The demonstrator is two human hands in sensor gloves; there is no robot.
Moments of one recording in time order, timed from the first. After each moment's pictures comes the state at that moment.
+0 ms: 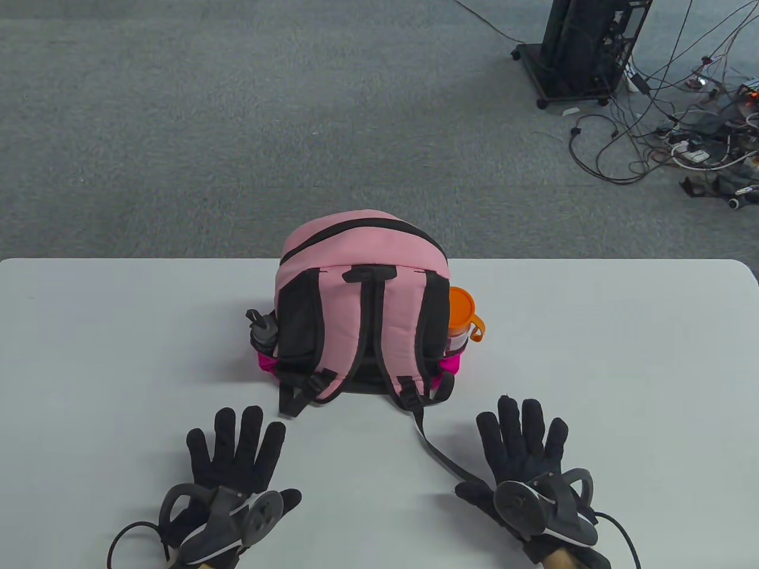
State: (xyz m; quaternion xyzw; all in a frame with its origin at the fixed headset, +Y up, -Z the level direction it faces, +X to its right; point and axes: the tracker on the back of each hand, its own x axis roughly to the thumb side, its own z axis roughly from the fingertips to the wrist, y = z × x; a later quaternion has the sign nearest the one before) left_hand -0.220 -0.740 -0.213 0.01 -0.16 -0.09 0.98; right_hand 0.182 -0.738 -0.225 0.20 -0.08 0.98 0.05
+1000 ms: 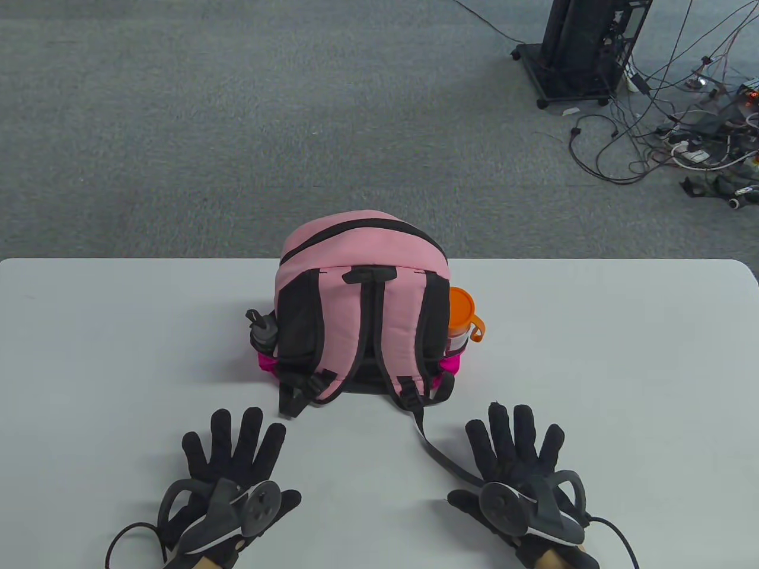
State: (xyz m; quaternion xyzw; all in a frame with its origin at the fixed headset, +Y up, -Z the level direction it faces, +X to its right) left_hand -0.224 -0.746 -0.220 -0.04 -0.15 -0.09 0.98; right_hand 0.169 -0.750 -0.225 0.20 -0.03 0.98 0.01
